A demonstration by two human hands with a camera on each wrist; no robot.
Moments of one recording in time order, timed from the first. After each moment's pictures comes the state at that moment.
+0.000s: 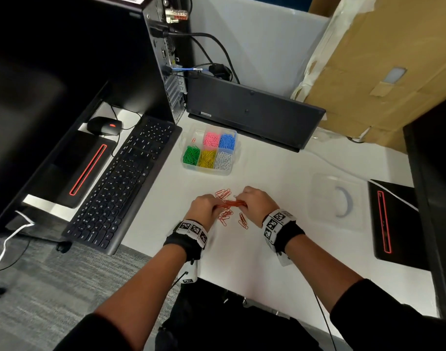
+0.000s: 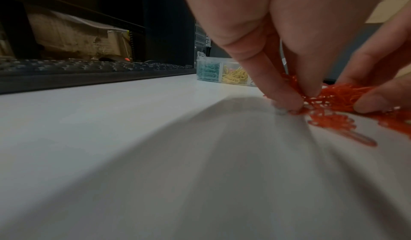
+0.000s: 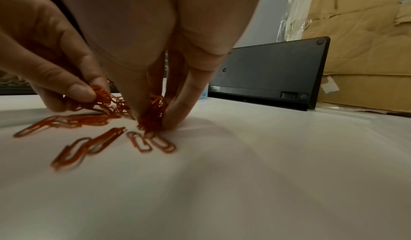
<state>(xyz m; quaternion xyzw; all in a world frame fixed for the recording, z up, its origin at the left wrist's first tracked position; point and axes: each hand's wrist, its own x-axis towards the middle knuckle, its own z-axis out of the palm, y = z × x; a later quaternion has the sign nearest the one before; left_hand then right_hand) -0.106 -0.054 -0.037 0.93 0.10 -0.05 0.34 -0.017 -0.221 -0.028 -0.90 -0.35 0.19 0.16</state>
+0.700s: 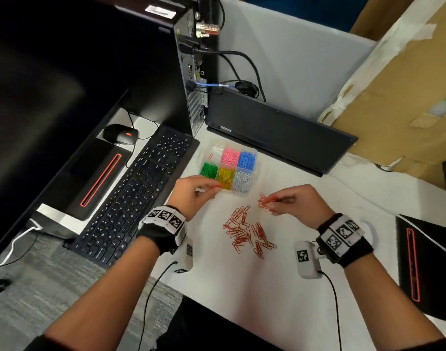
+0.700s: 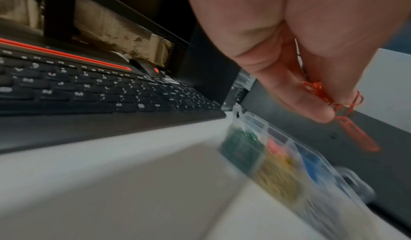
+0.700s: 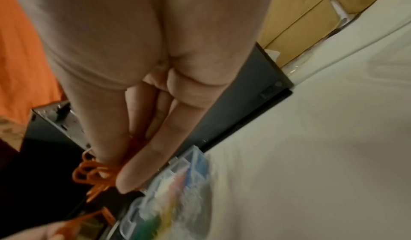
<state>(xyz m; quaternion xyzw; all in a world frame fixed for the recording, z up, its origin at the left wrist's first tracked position) -0.064 0.040 0.018 0.85 0.10 0.05 0.51 0.048 -0.232 0.049 -0.77 -0.17 0.35 0.50</state>
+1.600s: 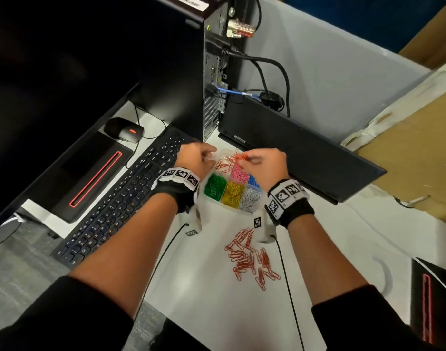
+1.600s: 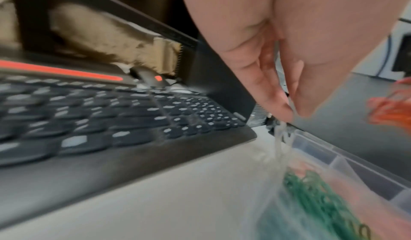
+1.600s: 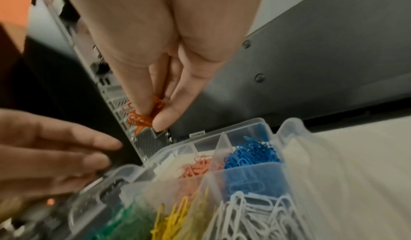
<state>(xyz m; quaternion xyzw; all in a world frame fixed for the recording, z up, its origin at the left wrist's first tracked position) 0.041 0.106 -0.003 0.89 0.25 0.04 0.37 0.122 -0.079 0.025 -0.85 -0.24 0.15 0.44</state>
